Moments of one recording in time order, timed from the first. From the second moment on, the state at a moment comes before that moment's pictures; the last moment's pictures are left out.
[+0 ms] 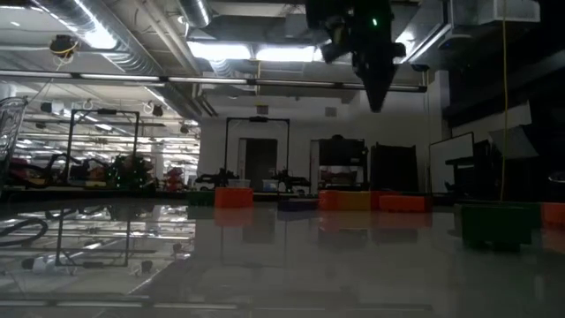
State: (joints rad) left arm -0.83 1.26 1.18 -1.12 -0.12 -1.39; right arm -0.14 1.88 1.81 -1.53 0.32 0.01
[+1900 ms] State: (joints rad) left arm -1.01 1.42 1.03 -1.11 -0.16 -1.46; right arm -0.22 1.79 1.10 -0.77 0.13 0.09
